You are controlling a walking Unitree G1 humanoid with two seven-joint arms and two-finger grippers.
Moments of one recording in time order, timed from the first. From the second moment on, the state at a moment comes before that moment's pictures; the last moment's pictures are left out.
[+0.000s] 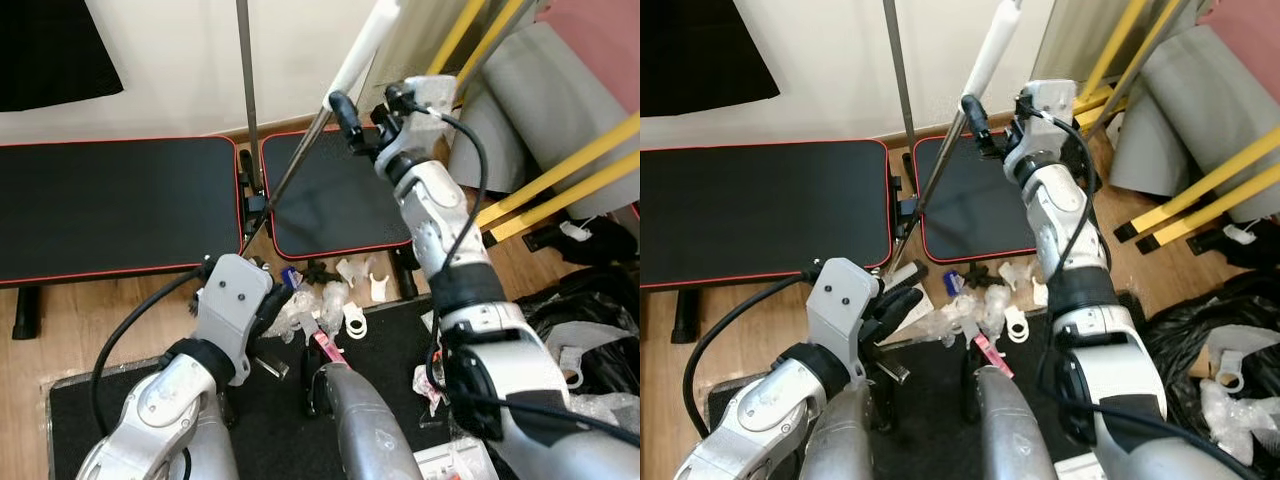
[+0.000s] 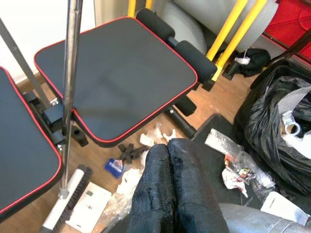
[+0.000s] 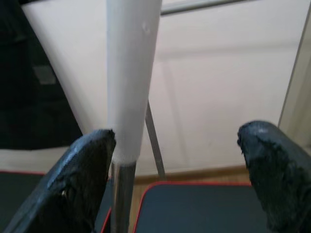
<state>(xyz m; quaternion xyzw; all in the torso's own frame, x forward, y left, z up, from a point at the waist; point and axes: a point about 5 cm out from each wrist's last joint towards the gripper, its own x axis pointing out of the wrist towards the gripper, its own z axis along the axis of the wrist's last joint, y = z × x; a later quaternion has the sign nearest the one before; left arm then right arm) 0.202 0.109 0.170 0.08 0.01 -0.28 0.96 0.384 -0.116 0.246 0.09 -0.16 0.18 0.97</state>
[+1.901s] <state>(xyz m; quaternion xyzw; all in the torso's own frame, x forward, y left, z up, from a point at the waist) 0.233 0.120 0.152 0.10 0.01 -0.23 0.97 0.254 -0.168 0.162 0.10 0.03 0.09 0.99</state>
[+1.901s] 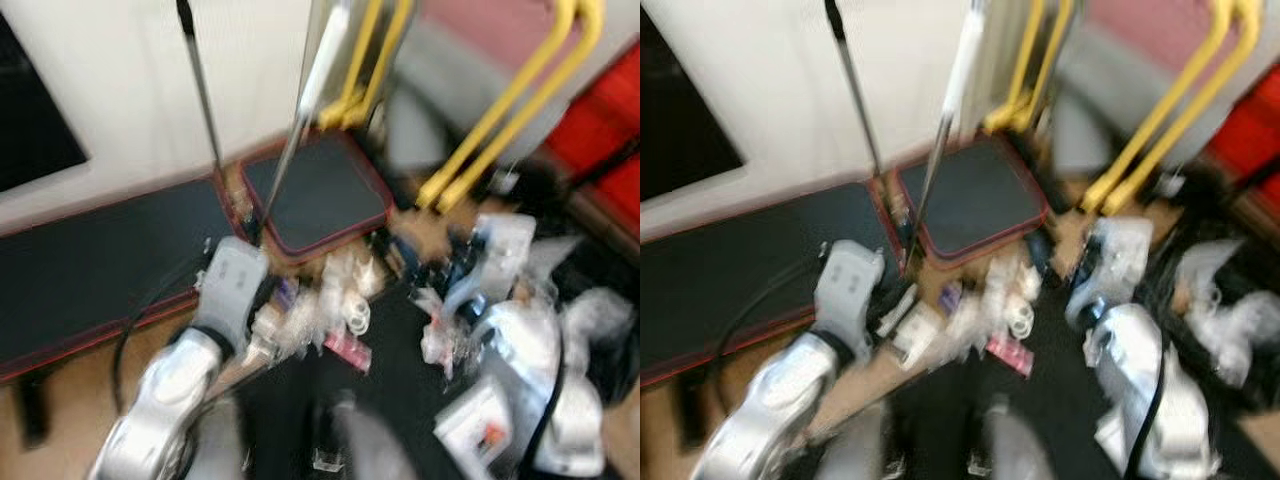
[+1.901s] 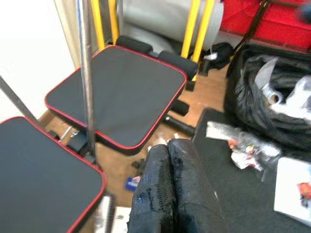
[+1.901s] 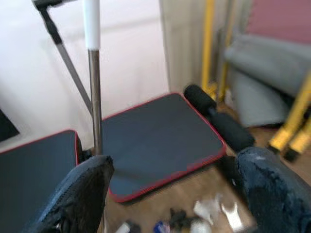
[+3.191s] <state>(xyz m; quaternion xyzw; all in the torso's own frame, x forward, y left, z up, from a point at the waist) 0.284 0.140 0.136 0.09 -0.02 -0.13 0.99 0.279 -0.166 0.165 -0.10 -0.07 0.03 0.99</state>
